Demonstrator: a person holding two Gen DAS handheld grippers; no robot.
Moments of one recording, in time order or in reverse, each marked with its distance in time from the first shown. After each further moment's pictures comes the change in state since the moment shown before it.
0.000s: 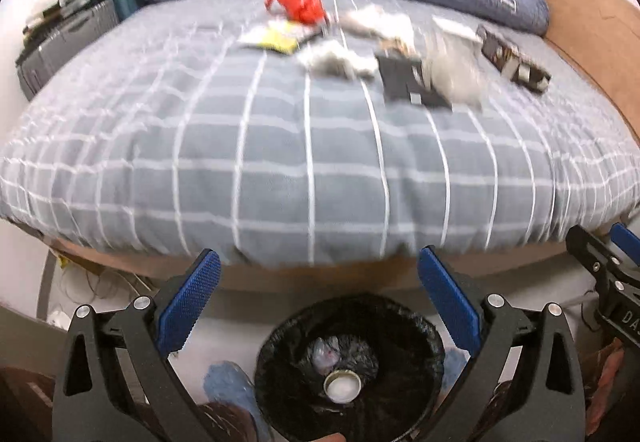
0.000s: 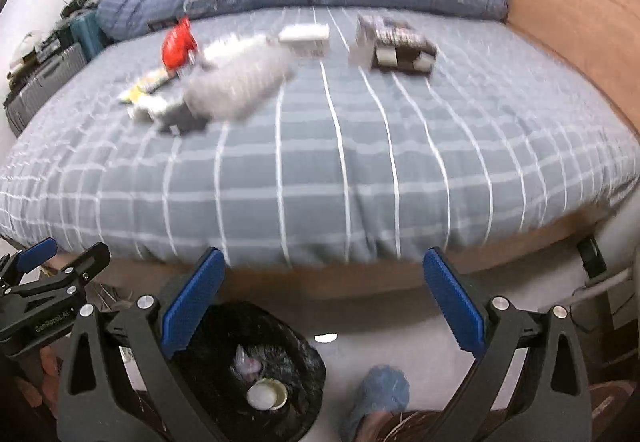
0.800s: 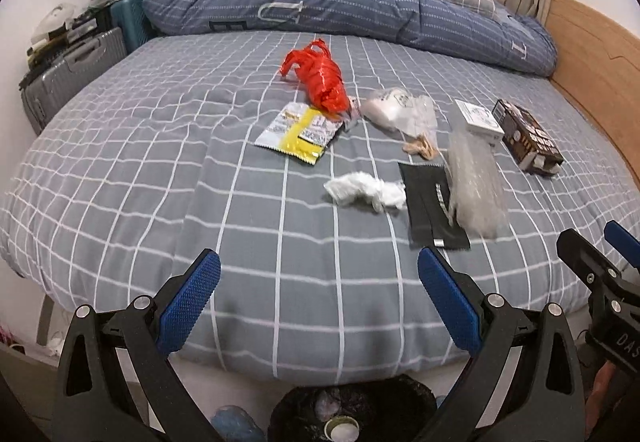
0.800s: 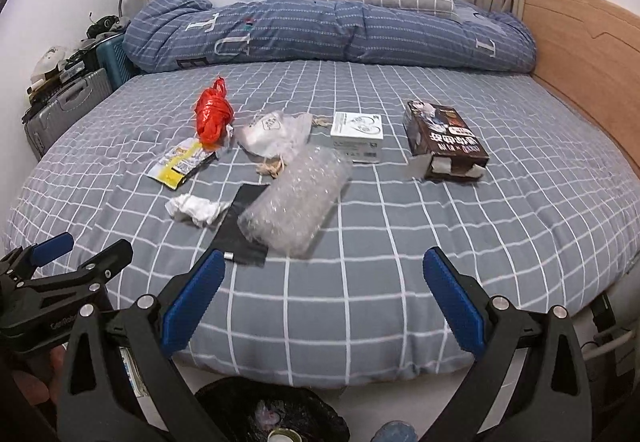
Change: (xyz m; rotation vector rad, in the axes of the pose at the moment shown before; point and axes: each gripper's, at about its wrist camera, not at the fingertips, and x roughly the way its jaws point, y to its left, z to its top) left arm -0.002 0.024 0.090 -0.031 -0.104 0.003; right arm 0.004 0.045 0.092 -0.055 -0.121 0.067
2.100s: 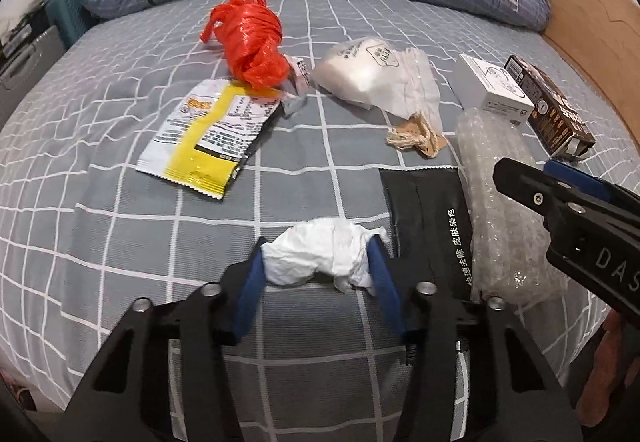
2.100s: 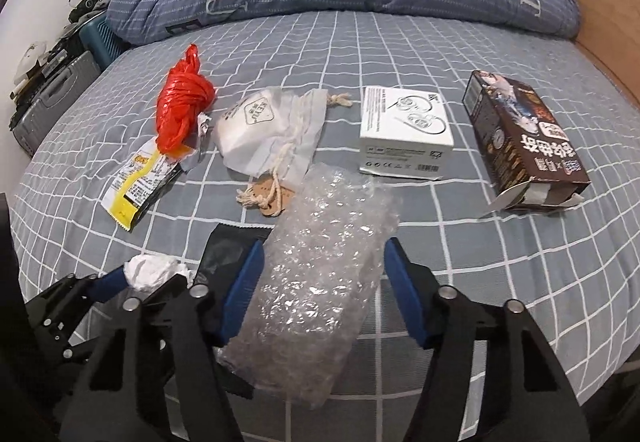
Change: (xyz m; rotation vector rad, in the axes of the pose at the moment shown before) left arm 0.126 -0.045 0.042 0.101 0.161 -0.077; right arm 0.142 0.003 0.057 0.017 0.192 0.088
